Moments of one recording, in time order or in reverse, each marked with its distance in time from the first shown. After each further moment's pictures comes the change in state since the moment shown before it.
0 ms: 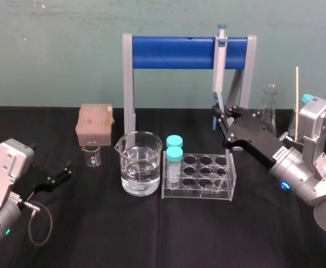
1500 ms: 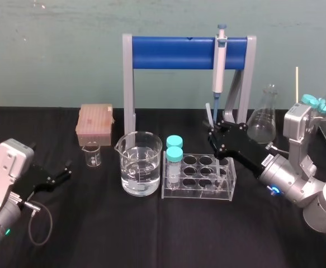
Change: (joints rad) left arm 0.000 0.000 0.000 0.000 0.000 0.000 0.000; right arm 0.122 -0.061 -0.036 0.280 0.071 -0.022 0.152
